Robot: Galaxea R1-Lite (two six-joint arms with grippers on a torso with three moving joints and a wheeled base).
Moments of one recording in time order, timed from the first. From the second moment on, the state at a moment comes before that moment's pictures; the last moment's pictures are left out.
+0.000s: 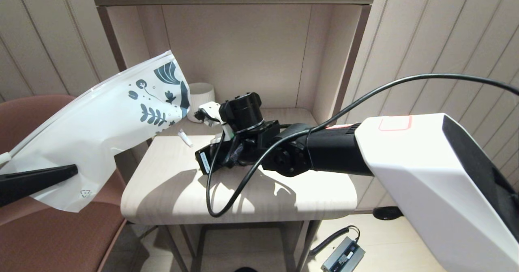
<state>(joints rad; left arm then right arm) 0.18 0.98 -0.75 0.09 -0.98 0.03 0.79 2.32 -1.96 -0.01 0.19 0.03</state>
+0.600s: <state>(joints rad) 0.18 0.97 -0.75 0.09 -0.98 0.03 0.81 2.35 -1.95 -0.10 0.16 0.01</state>
